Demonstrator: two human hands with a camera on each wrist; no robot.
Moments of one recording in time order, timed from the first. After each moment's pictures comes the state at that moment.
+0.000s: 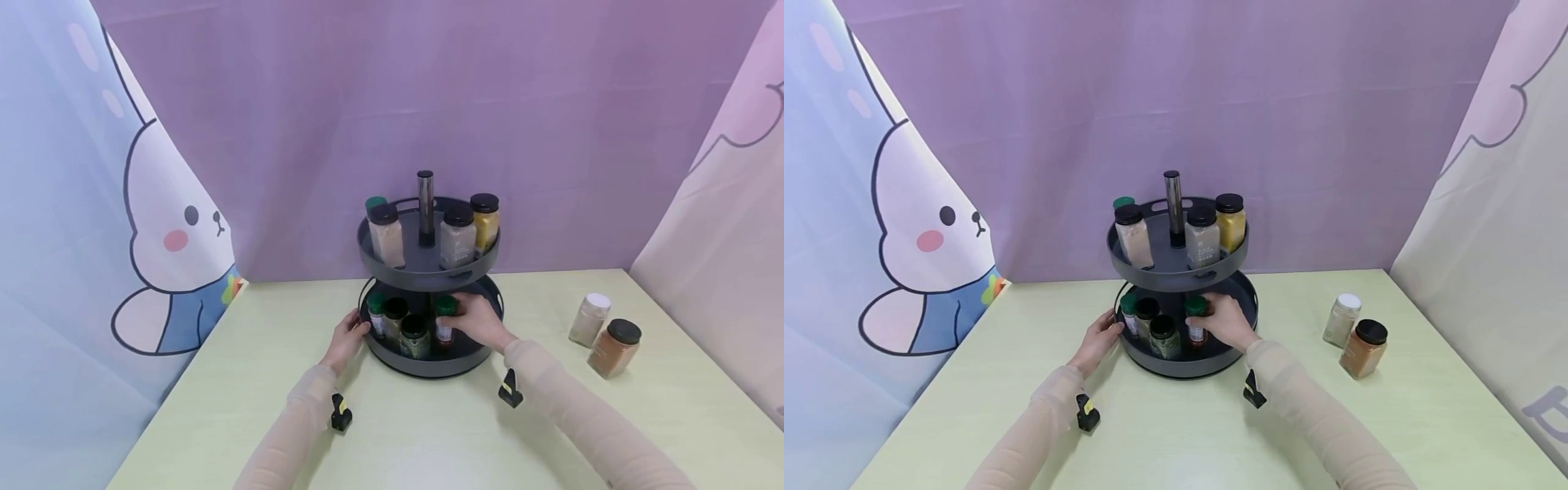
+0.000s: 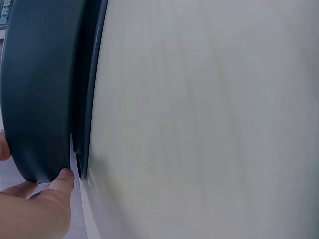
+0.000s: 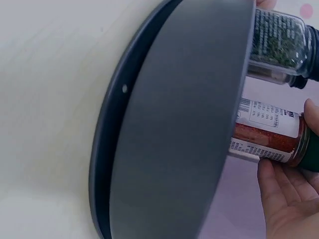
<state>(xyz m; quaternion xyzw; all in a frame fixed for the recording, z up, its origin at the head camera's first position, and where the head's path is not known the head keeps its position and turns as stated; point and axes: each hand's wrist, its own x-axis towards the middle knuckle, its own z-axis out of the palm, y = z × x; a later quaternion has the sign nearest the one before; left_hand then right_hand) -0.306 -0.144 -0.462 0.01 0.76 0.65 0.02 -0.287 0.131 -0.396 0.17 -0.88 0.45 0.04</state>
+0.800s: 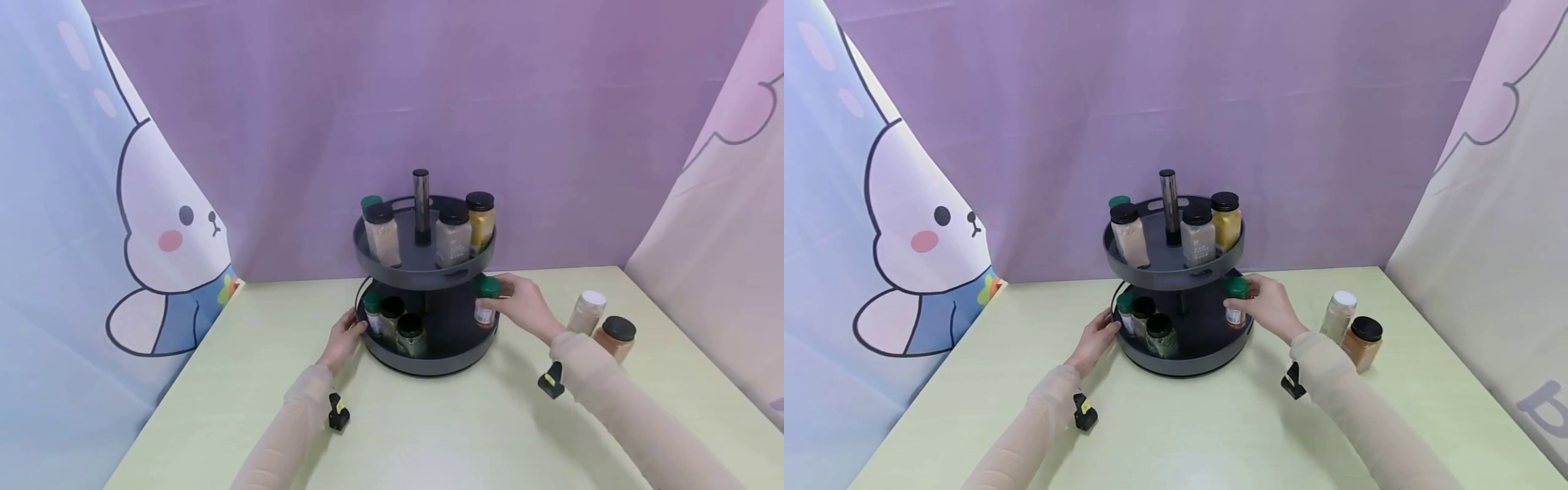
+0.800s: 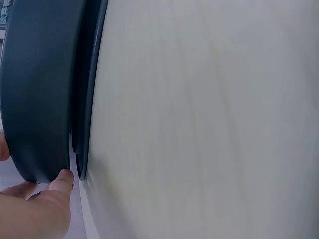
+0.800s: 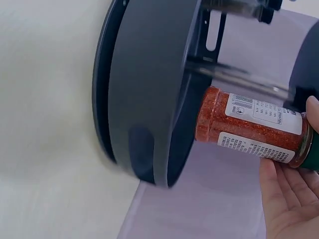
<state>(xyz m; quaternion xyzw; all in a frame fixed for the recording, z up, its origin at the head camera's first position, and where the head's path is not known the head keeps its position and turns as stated) -0.298 -0.144 -0.448 0.02 0.75 0.66 0.04 -0.274 0.199 -0.364 0.09 -0.89 0.44 0.06</state>
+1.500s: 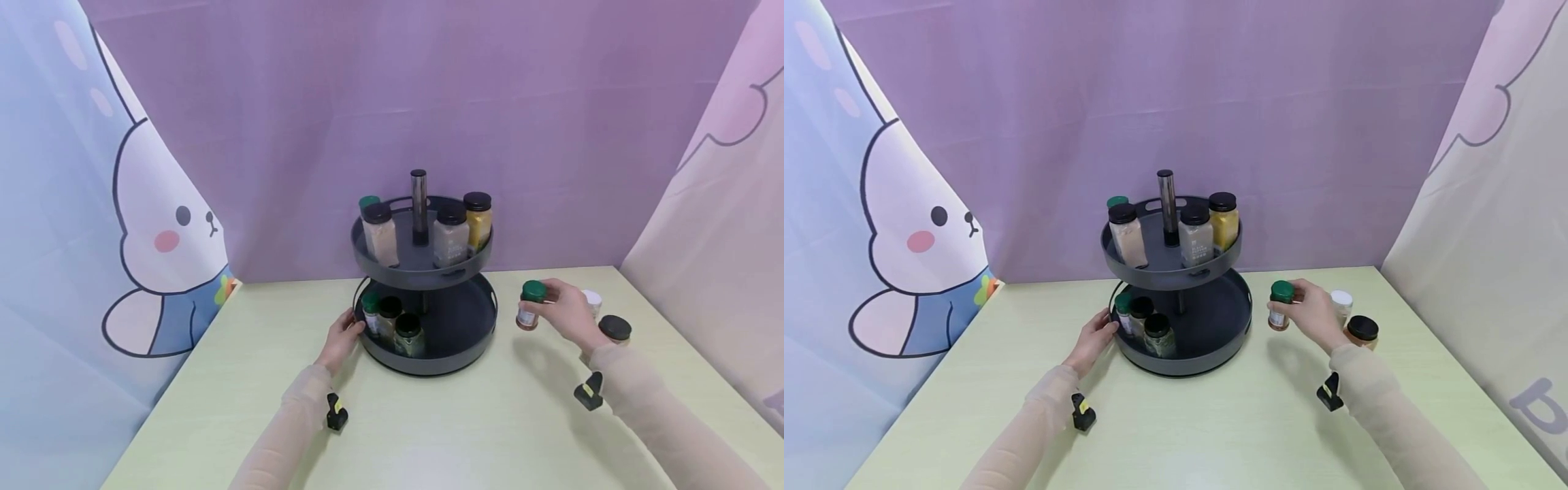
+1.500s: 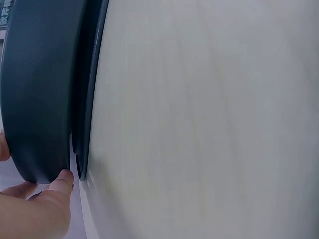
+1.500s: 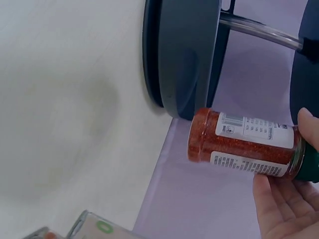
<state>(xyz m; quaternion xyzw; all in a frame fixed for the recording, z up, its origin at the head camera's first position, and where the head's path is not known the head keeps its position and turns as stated) -0.306 -0.144 -0.461 0.00 0.77 0.64 0.03 -0.254 0.257 -0.371 0.03 -0.91 0.41 0.11</state>
